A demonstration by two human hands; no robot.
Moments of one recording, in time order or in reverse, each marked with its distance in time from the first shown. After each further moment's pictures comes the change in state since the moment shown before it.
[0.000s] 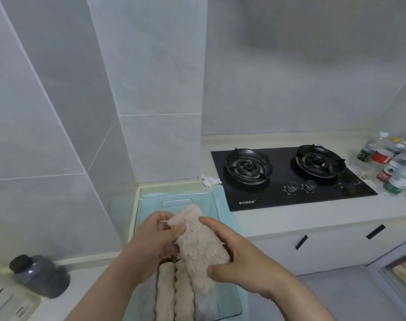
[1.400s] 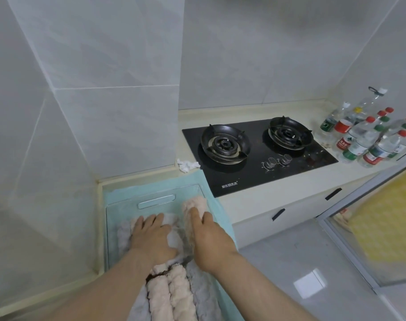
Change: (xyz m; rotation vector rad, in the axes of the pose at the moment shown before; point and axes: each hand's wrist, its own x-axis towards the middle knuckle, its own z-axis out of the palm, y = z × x) left_hand 0.181 -0.100 -0.049 1.812 -0.319 0.150; right_hand 0.134 0.064 0.031 -0.999 0.243 0.376
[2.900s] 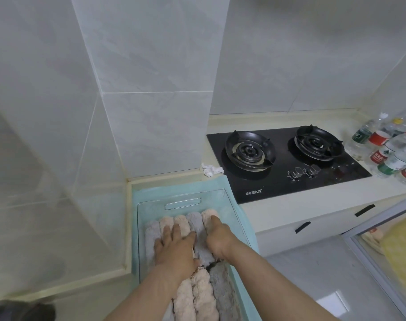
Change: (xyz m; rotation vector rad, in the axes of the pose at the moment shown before) left_hand -0.032 0.013 0.007 -0.230 -0.040 -0.132; right_hand 0.052 -0.019 0.019 0.615 -0.217 0.284
